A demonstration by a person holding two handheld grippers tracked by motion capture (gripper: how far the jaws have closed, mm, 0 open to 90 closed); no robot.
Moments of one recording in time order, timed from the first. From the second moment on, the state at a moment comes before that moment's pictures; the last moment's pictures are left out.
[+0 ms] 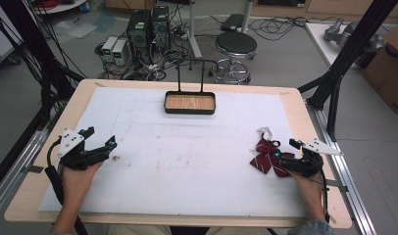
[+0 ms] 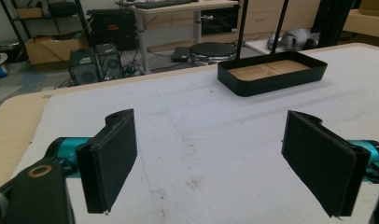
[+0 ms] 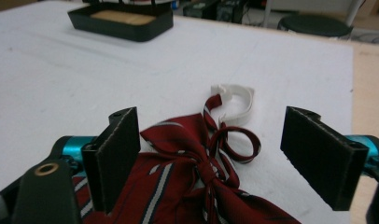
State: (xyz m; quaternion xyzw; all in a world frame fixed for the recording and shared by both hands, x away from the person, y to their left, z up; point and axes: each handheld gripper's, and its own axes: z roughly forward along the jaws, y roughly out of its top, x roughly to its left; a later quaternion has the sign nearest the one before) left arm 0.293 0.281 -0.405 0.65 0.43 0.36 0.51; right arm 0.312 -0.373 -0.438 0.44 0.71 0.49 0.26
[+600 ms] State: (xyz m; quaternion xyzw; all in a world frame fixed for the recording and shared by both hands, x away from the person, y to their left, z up) left arm 0.293 0.275 -0.406 0.65 0.43 0.35 0.52; right arm 0.335 -0.368 -0.449 0.45 0.76 0.41 0.23
